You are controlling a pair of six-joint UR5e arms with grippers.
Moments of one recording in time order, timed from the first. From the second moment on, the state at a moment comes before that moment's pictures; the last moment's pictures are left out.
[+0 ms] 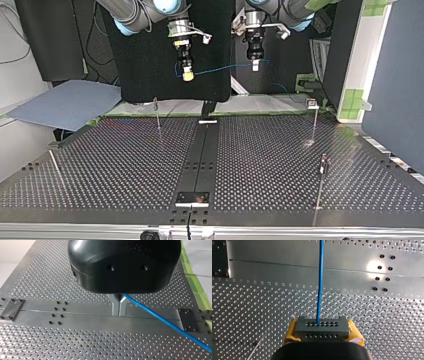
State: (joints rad) left arm -0.55 -1.99 -2.39 -1.89 -2.15 -1.63; right arm 2.37 -1.00 2.02 -1.04 1.83 1.47
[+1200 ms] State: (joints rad) left arm -0.50 -1.87 -2.40 -2.09 -2.14 -1.58; right arm 2.40 -0.94 1.91 -0.89 1.83 1.48
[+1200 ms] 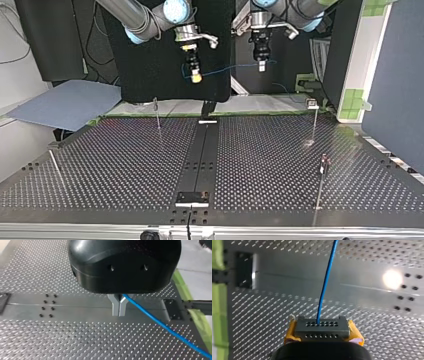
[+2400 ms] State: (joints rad) left arm -0.44 -1.57 -2.15 -2.37 -2.28 -1.67; right arm 2.38 -1.25 1.63 -0.61 1.62 1.59
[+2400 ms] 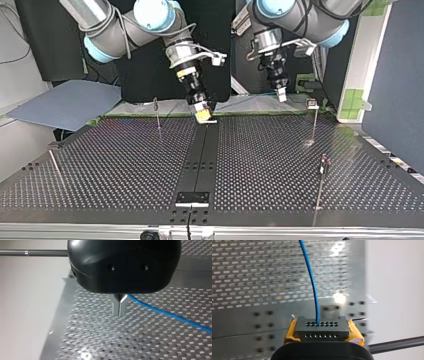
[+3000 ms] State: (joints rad) left arm -0.34 -1.42 -2.02 -2.52 -2.23 -1.73; right arm 2.35 -1.25 1.56 -0.50 1.58 1.59
